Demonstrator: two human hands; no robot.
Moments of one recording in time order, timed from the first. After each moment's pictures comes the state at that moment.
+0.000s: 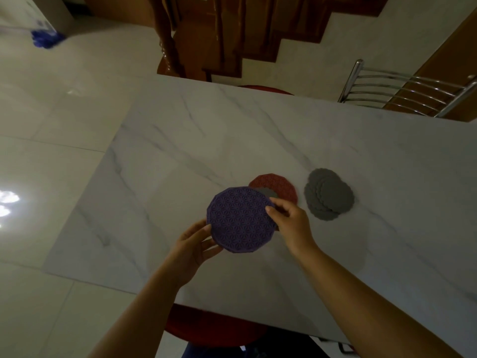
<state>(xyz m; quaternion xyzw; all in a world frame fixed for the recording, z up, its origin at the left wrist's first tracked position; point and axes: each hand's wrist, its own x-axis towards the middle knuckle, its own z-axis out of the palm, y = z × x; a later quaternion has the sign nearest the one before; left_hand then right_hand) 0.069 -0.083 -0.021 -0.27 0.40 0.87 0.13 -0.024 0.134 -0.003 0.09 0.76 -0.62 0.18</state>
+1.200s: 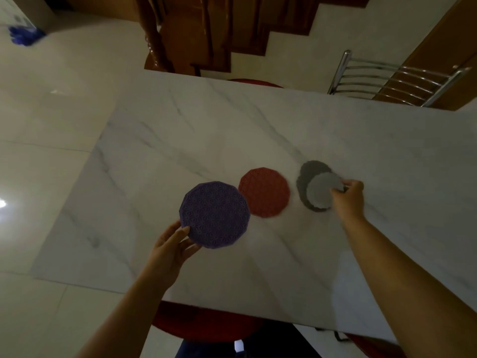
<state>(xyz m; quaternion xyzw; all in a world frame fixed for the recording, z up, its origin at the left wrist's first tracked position) 0.086 -0.100 -0.030 -0.30 0.43 0.85 0.06 -0.094 0.251 -0.022 0.27 0.86 -0.43 0.01</state>
